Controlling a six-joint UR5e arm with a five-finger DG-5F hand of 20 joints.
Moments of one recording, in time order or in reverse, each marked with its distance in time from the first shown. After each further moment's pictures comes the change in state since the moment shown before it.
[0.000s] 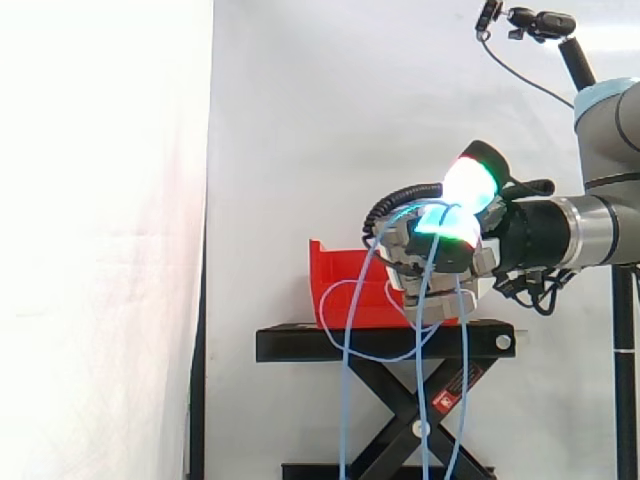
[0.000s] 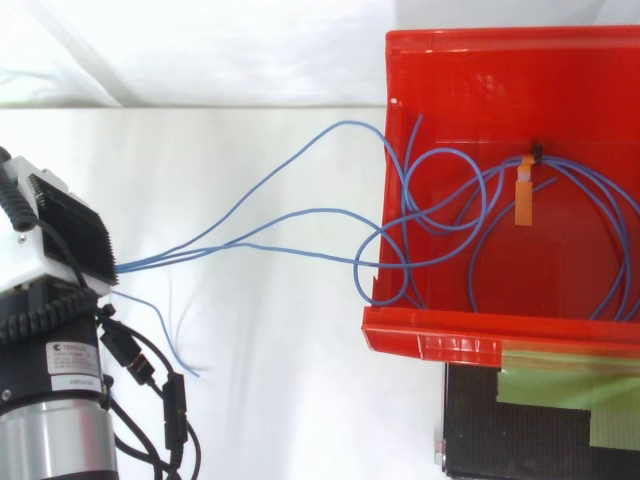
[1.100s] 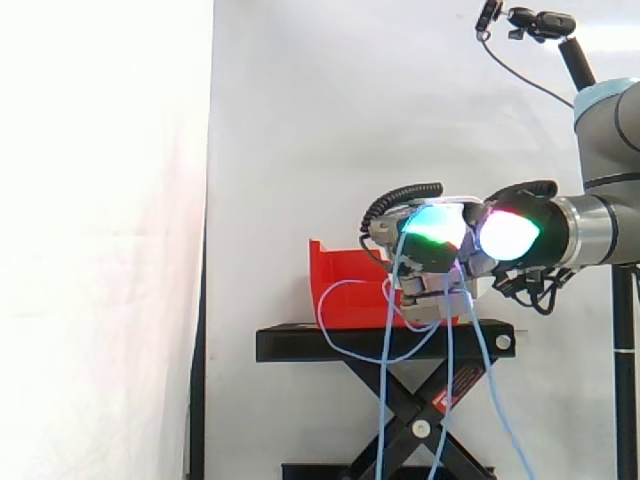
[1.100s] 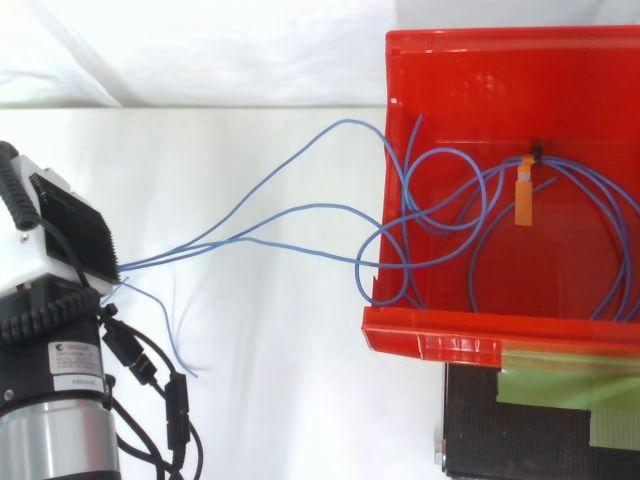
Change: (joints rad) arm -0.003 0.000 0.001 0.000 0.000 0.000
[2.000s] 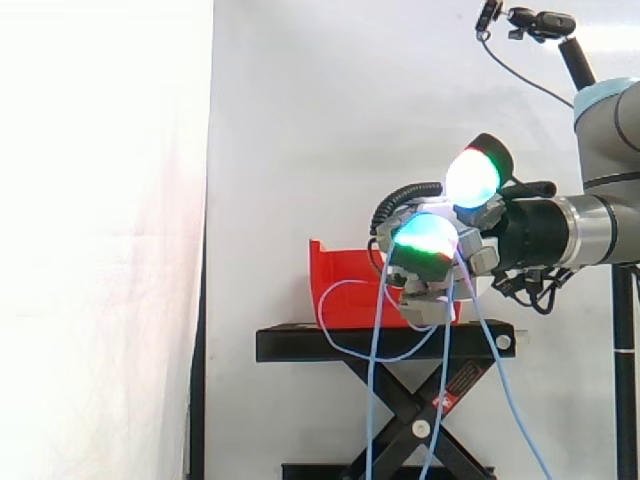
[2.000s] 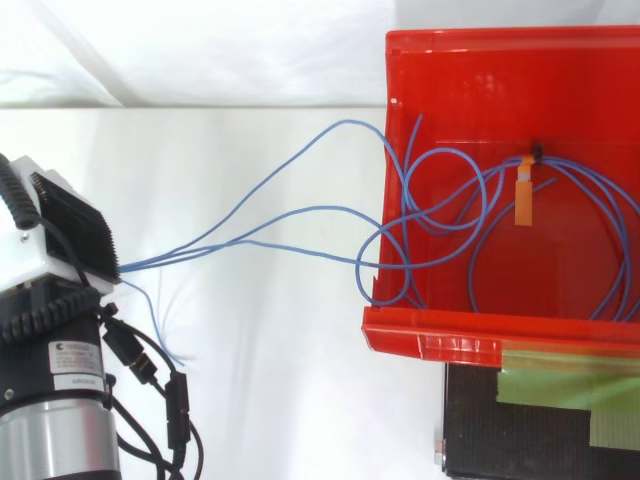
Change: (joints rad) arm 0.000 0.000 0.001 0.002 0.000 -0.001
